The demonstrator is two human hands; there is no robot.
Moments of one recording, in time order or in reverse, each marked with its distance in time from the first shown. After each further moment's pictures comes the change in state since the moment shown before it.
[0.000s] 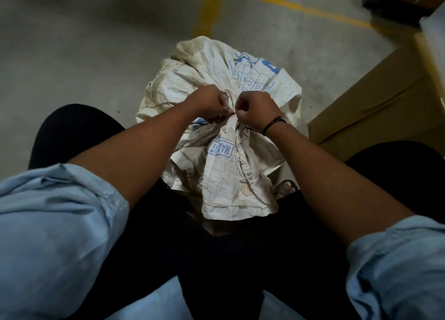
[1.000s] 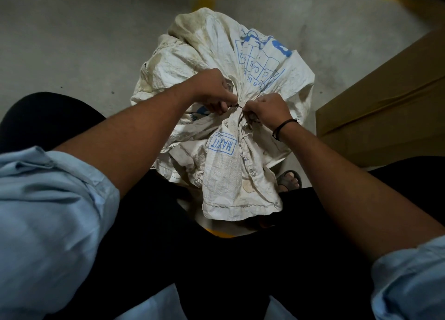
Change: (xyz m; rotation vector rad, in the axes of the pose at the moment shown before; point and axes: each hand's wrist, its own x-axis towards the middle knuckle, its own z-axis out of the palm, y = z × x) left_hand 0.031 -0.012 0.002 -0.154 -0.115 -0.106; right_hand 0.001 0.024 0.021 0.521 -0.017 0.374
